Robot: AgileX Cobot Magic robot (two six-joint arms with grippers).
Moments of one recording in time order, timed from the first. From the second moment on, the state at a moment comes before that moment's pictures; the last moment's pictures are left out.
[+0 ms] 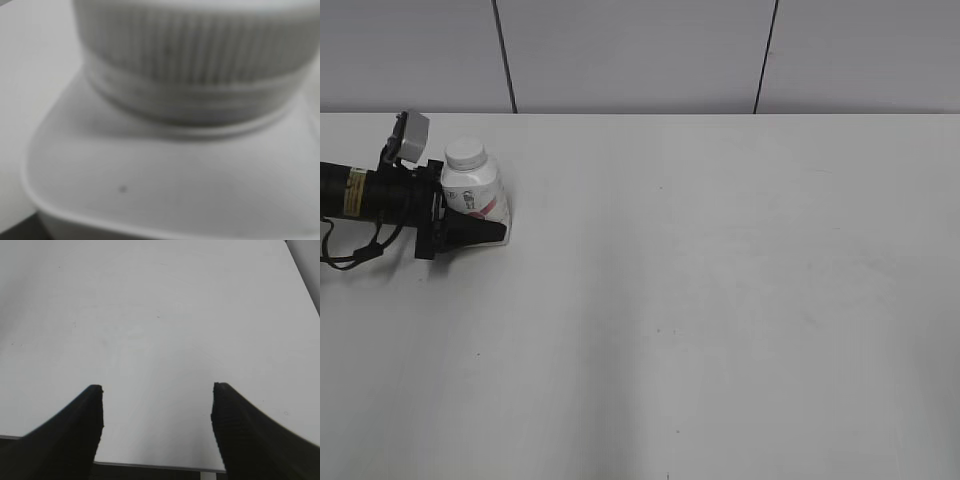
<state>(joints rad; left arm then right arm) 0.15 2.43 -1.45 1.84 -1.21 -0.79 0.08 -0.01 -0.51 0.06 1.09 -0.12</state>
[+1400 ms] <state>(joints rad) -0.25 2.31 -1.31 1.58 -1.17 -0.75 0.08 -0.01 -0.51 0.06 1.09 -0.12</state>
